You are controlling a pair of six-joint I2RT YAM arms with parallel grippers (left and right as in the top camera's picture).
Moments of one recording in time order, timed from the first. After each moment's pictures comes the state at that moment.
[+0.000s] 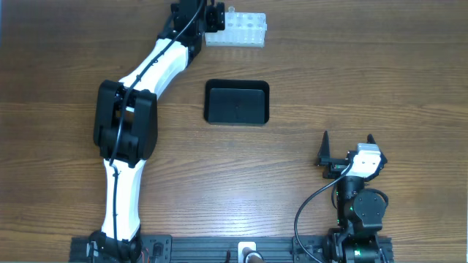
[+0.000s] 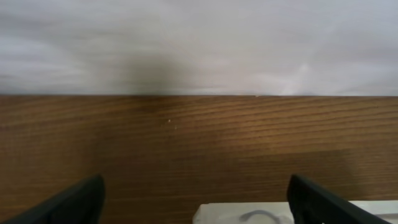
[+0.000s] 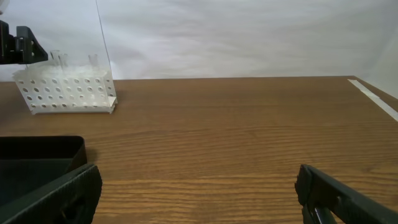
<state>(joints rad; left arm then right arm) -0.32 2.35 1.86 -0.07 -0.19 -0.19 0.02 0.01 0.01 -0.06 0.11 0.00</state>
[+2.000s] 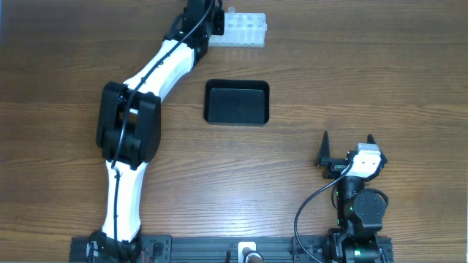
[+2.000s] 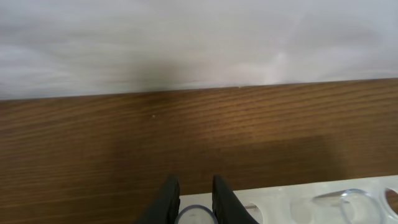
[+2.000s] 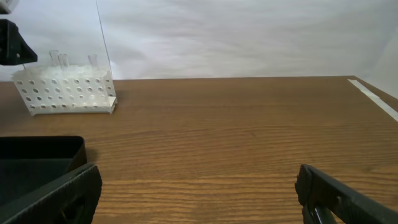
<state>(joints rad) -0.35 2.33 1.86 -0.10 -0.19 -0.16 0.02 0.01 0.01 -0.06 0.11 0.00</state>
